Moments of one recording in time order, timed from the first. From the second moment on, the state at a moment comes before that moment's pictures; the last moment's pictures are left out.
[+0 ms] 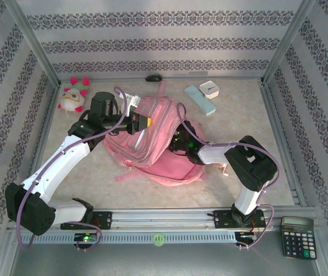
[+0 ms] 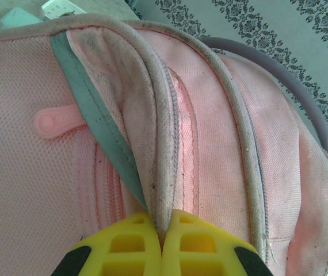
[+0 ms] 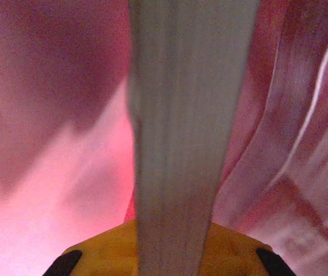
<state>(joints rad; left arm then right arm) -0.39 1.25 1.14 -0.38 0.64 -0.32 0.66 1.77 0.78 0.61 -0.36 1.24</state>
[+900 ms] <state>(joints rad) -0.33 1.21 1.18 -0.64 0.47 -0.08 0.68 1.46 0.56 0.48 -0.22 1.23</state>
